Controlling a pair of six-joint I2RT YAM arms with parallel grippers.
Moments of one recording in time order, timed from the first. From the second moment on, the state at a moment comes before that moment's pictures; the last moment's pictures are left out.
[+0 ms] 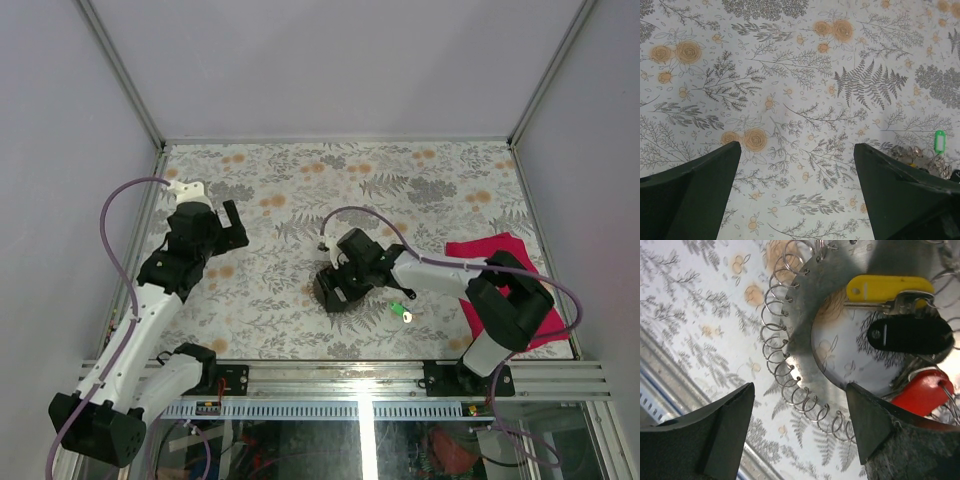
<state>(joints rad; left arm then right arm) -0.25 0.91 0.86 -0.55 -0.22 -0.40 0.84 1.68 0.94 -0.31 -0.30 0.23</state>
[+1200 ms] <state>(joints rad) -0.32 1.07 0.87 -0.52 -0.02 -0.39 0.63 1.26 0.60 -0.24 -0.15 0.66</state>
